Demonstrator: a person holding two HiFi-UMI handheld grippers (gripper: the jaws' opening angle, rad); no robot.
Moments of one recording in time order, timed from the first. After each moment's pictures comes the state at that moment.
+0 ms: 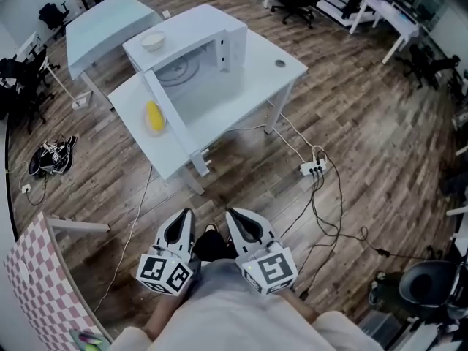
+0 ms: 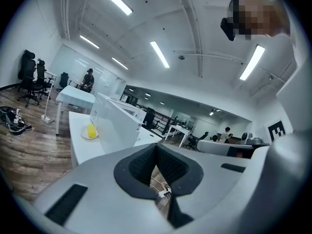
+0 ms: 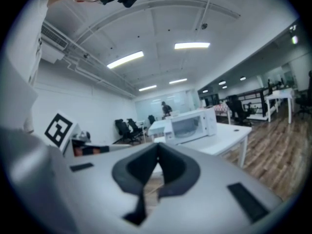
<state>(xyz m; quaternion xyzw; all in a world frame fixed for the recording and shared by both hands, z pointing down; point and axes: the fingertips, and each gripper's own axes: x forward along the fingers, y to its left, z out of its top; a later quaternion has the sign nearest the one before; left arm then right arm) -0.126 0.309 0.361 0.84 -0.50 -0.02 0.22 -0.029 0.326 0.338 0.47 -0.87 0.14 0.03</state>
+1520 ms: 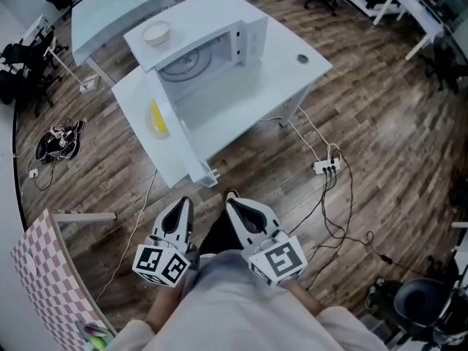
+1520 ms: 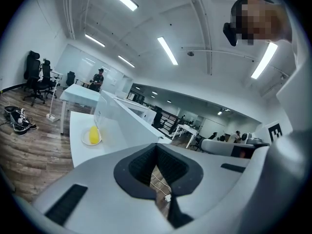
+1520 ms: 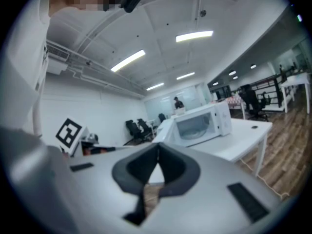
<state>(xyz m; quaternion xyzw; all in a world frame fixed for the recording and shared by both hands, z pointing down) -0.134 0.212 0.371 0.81 -0.53 0.00 0.25 -0.035 0.226 0.344 0.39 -0.90 0.17 0.02</state>
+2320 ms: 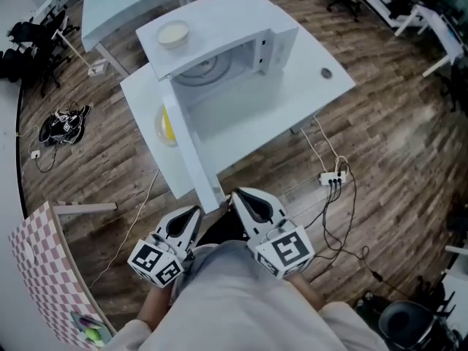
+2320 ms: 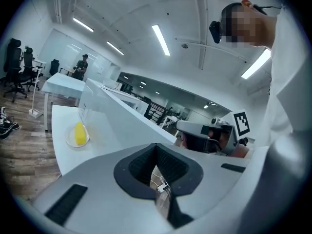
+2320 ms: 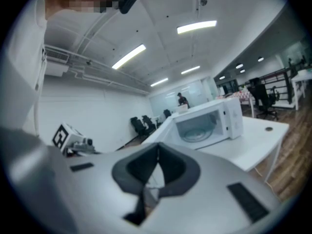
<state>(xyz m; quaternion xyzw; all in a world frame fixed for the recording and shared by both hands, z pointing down) -0.131 0.170 0.384 0.86 -0.44 0.03 0.27 -0.052 0.129 0.347 0.35 -0.92 0.18 0.04</state>
